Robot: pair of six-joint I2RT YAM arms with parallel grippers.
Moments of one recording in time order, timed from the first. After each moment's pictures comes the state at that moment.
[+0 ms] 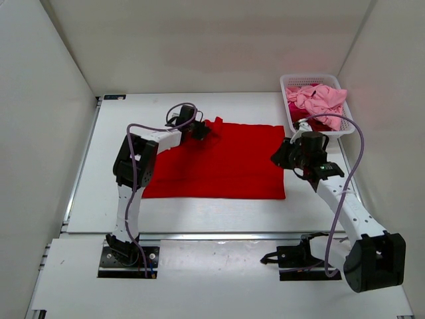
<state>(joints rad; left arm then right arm) -0.42 2.20 1.51 -0.05 0.02 -1.58 0.18 1.07 0.77 -0.31 -0.24 0.33</state>
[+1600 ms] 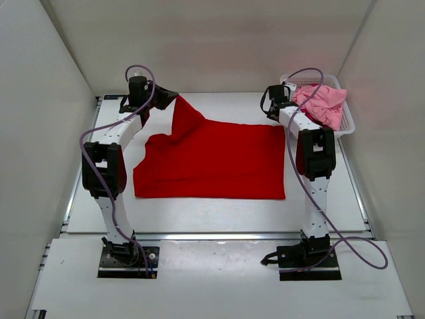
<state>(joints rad) -0.12 1.95 1.57 0.03 0.28 -1.10 0.15 2.27 1.82 -0.32 0.39 0.40</state>
